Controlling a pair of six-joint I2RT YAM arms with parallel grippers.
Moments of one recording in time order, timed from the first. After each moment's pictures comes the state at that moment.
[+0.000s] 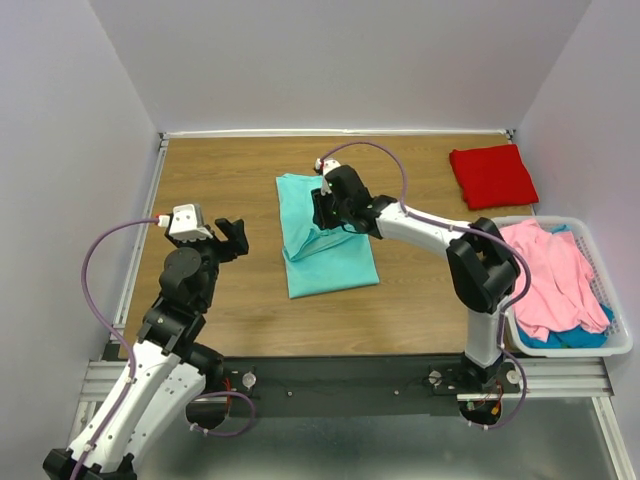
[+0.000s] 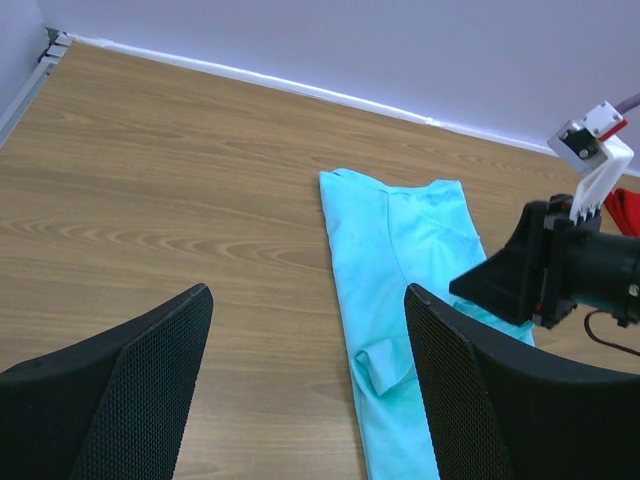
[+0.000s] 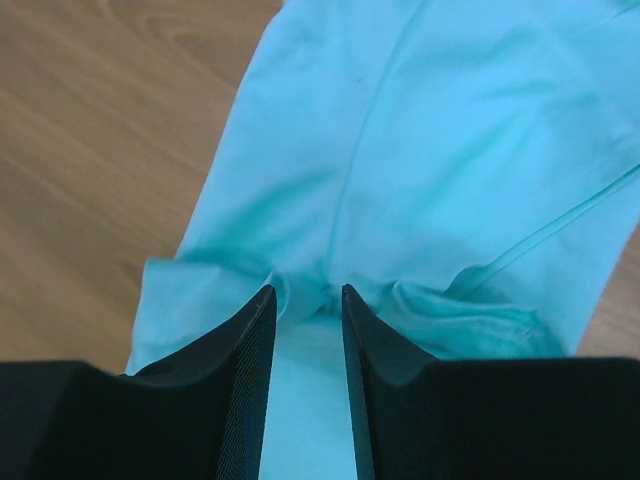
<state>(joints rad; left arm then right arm) -0.42 0.51 0.56 -0.13 -0.39 -0.32 0.73 1.95 1.43 -0.14 0.03 0.23</state>
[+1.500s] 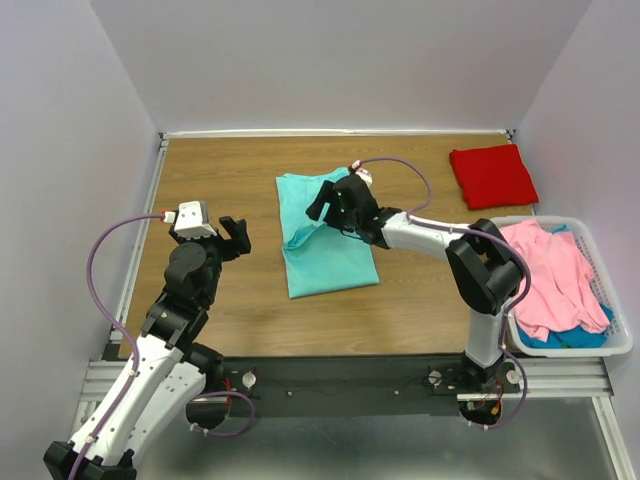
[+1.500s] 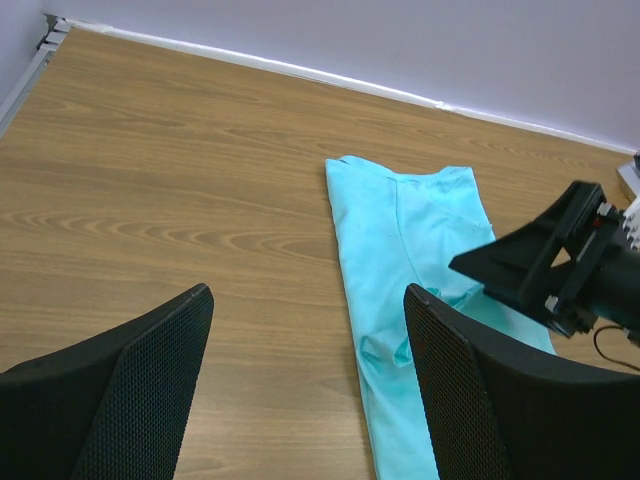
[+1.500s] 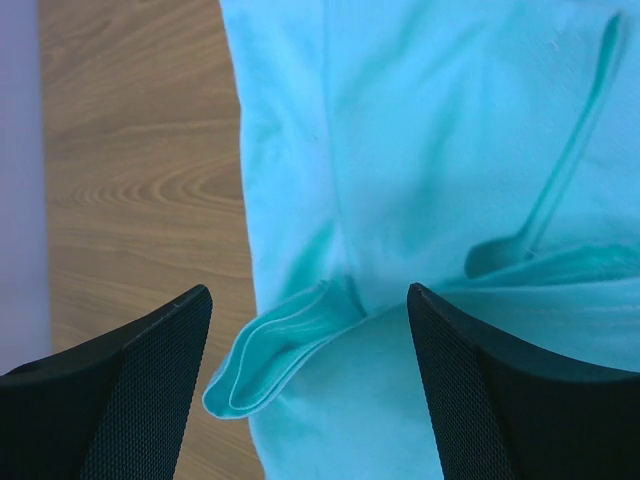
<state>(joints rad) -0.42 0.55 0.56 -0.12 -0.38 -0.31 0.72 1.90 1.23 0.08 0.15 0.84</state>
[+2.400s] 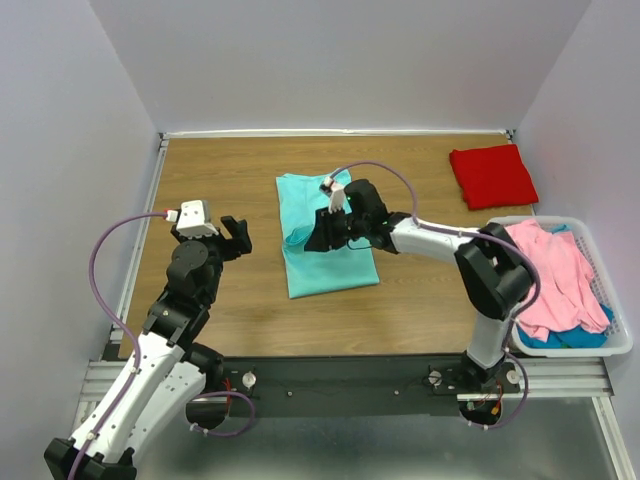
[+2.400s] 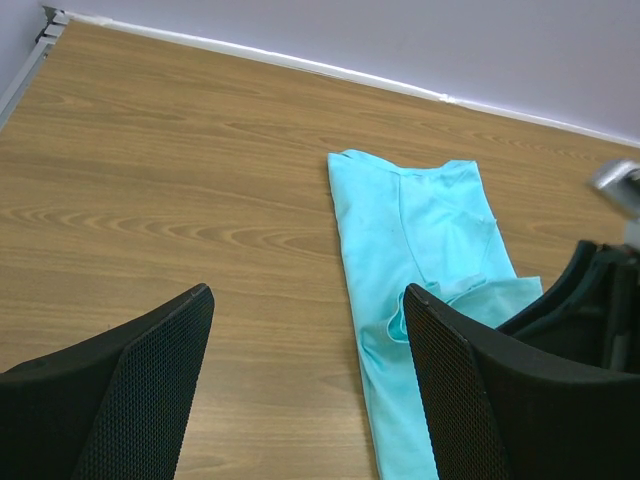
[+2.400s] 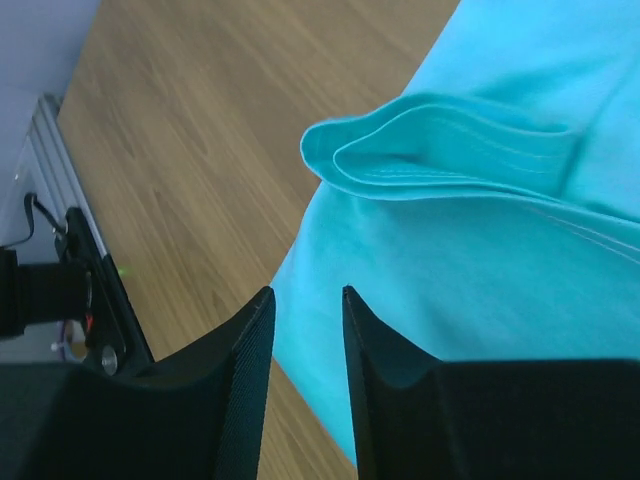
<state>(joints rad) -0.42 0.57 0.56 -0.12 -0.38 -0.31 0.69 1.83 1.15 0.10 -0.50 0.39</state>
